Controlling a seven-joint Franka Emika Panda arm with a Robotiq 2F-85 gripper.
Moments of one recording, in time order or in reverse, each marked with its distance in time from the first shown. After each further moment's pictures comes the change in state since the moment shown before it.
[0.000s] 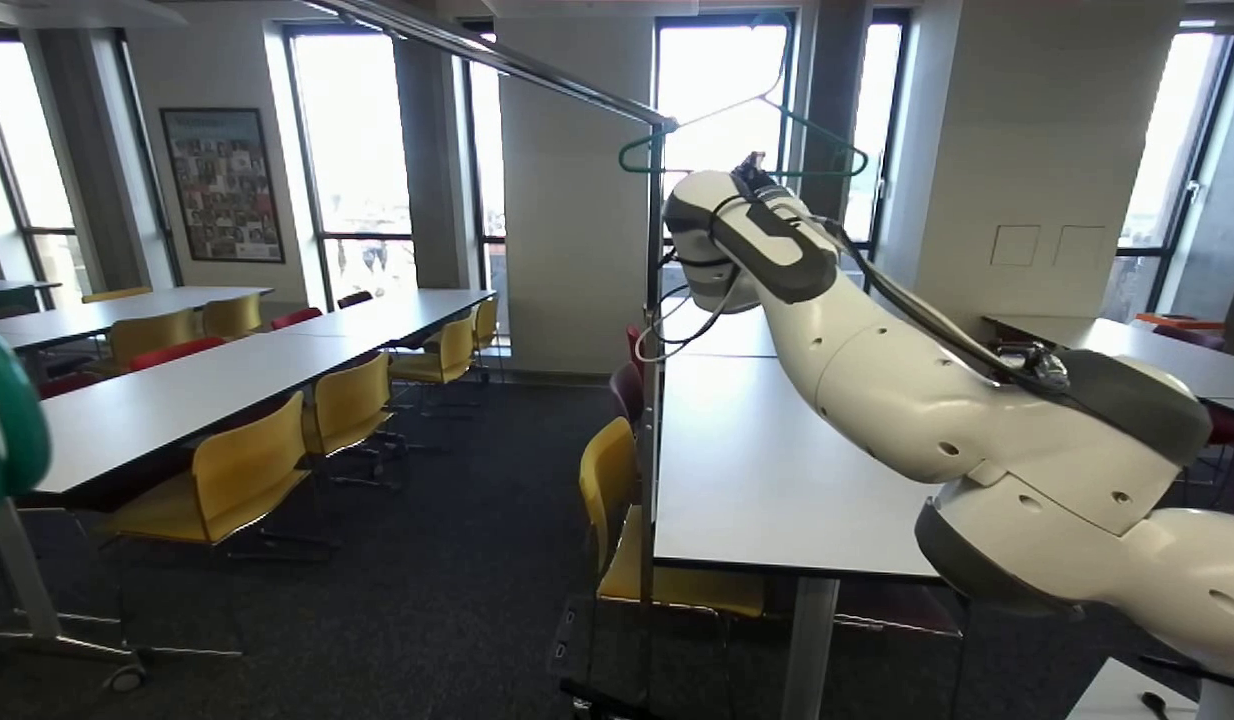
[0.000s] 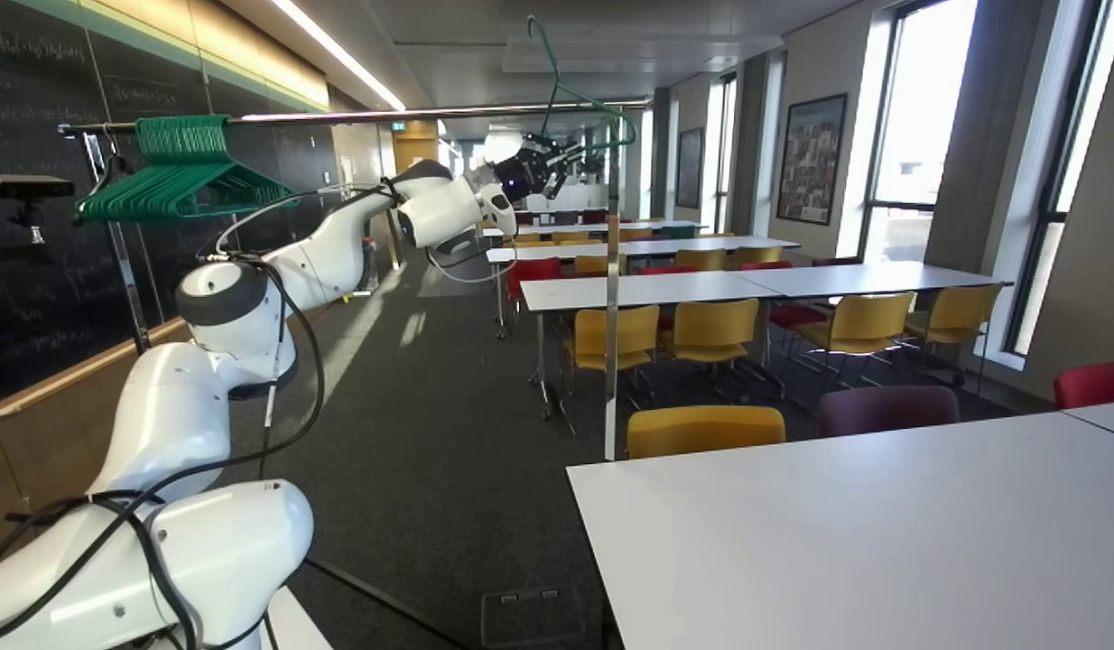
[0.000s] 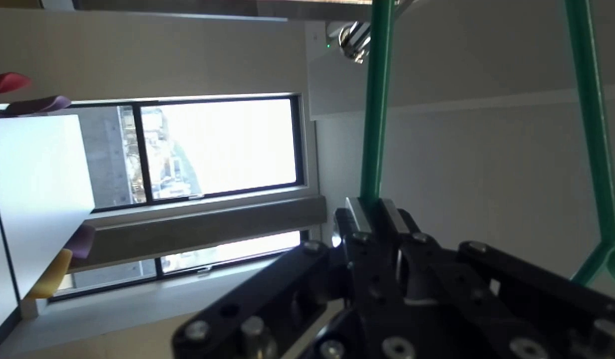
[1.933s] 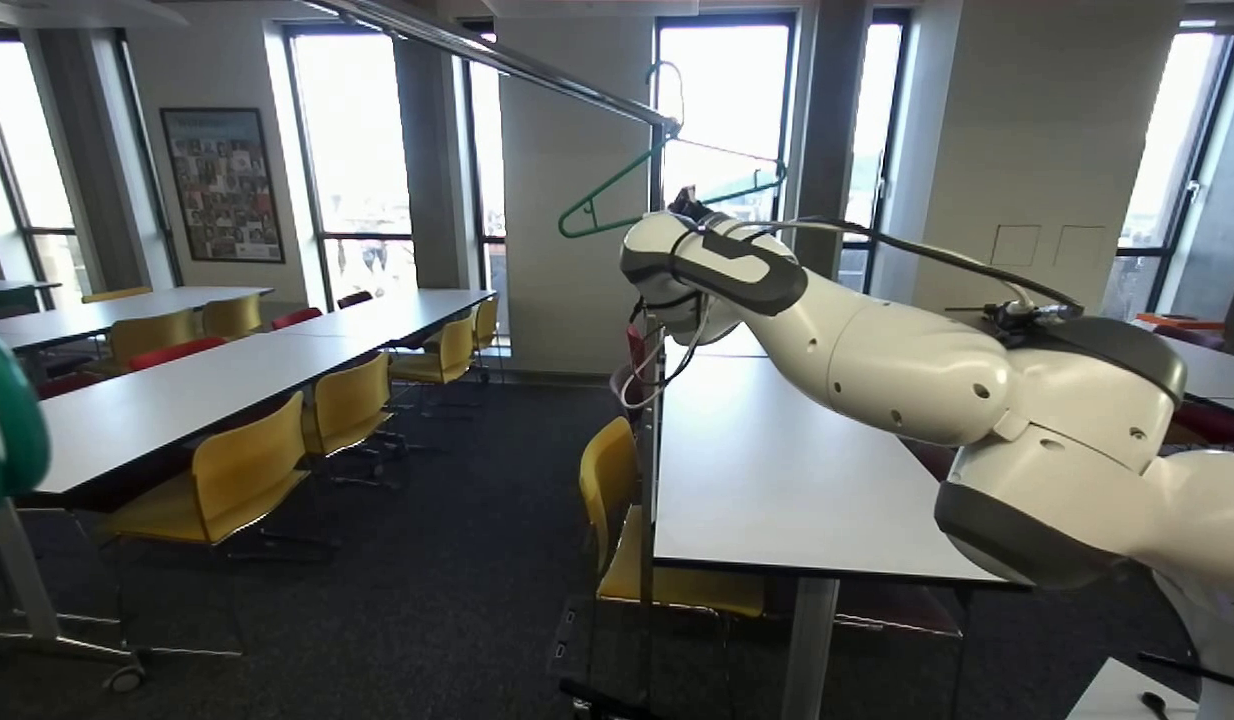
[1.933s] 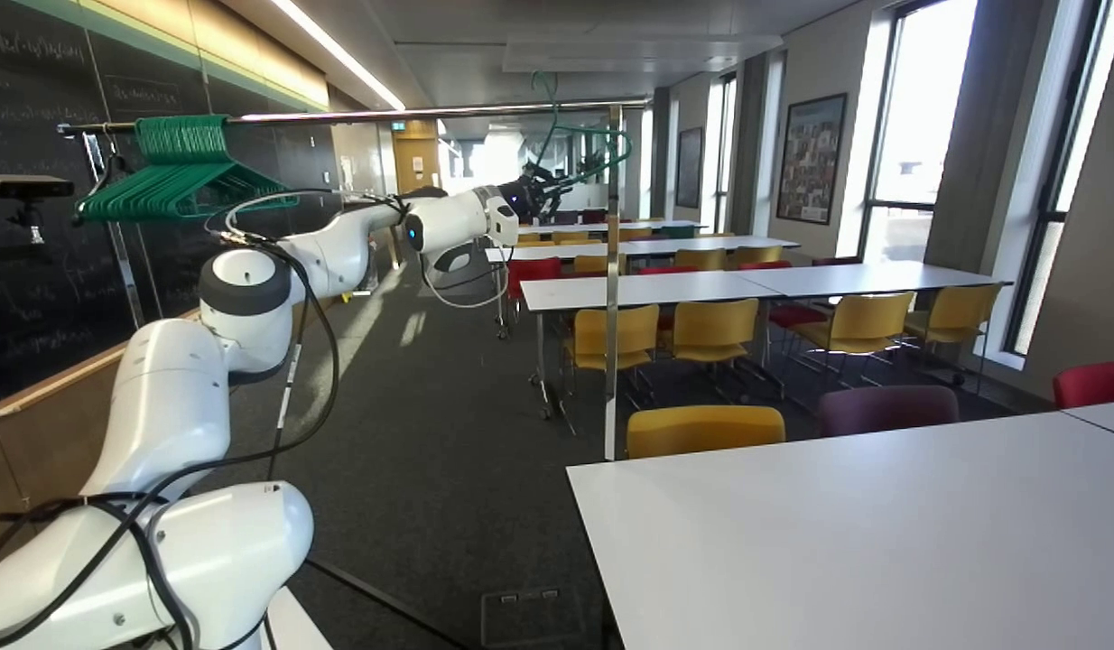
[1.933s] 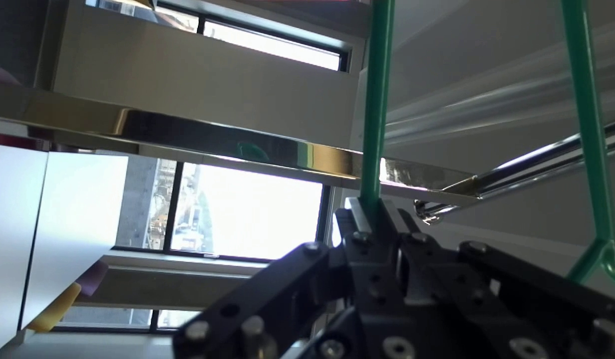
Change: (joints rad) arm -0.041 -0.166 0.327 0.073 -0.406 -0.001 0.015
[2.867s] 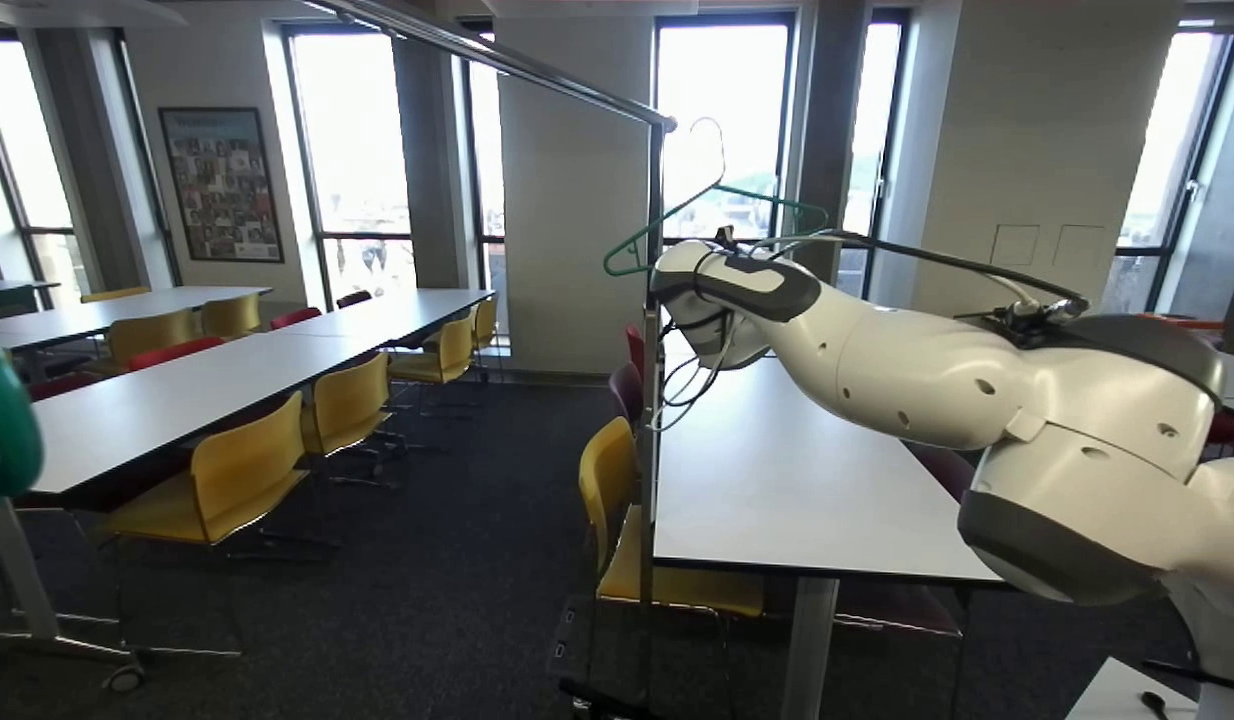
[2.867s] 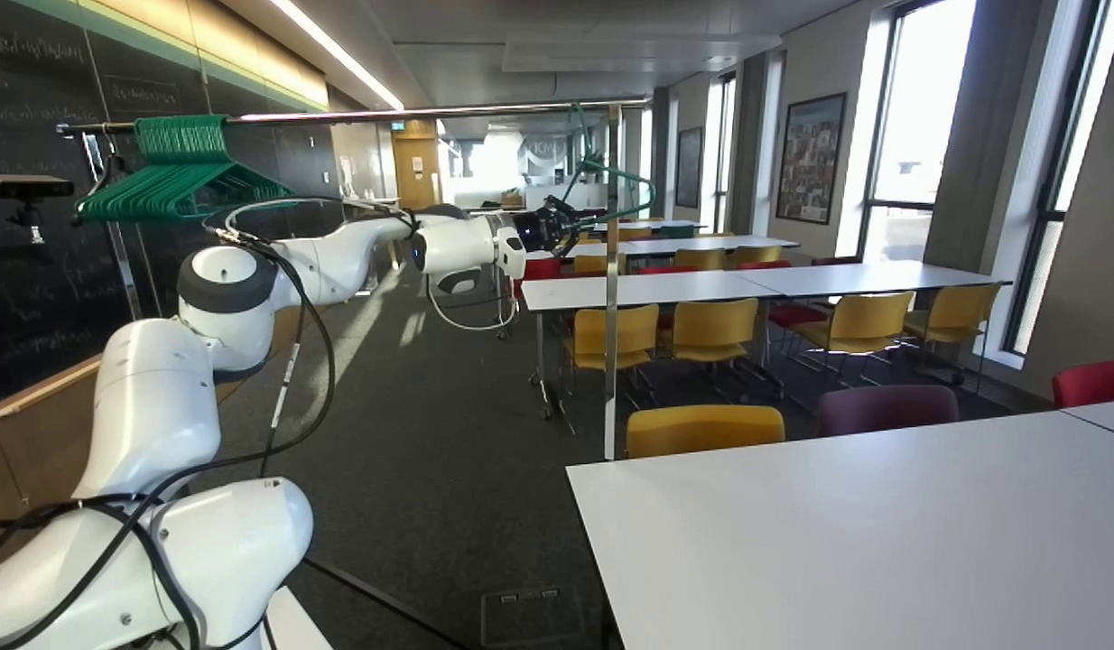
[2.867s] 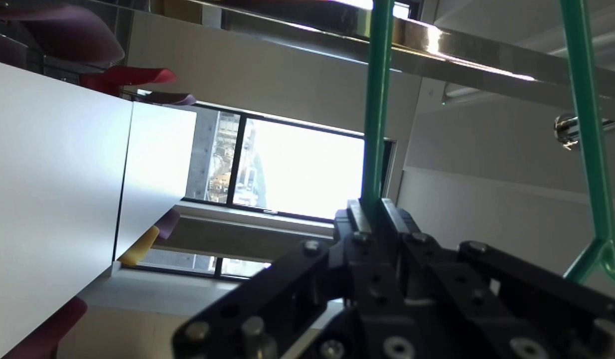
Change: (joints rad) arm 0.089 -0.016 -0.028 -0.240 0.074 0.000 -0.011
